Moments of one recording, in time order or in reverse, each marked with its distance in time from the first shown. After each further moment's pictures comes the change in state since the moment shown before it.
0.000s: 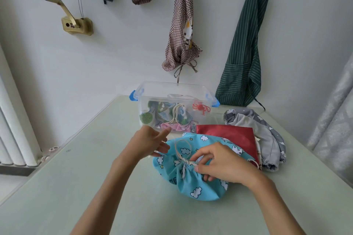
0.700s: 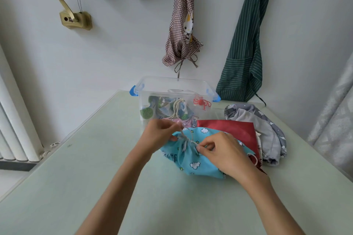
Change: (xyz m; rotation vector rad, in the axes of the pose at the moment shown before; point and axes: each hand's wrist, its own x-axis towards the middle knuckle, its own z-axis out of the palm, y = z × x) left_hand -0.005 0.012 0.019 -0.103 0.047 0.139; right_hand 0.009 0.007 0.005 -0.312 0.385 -0.097
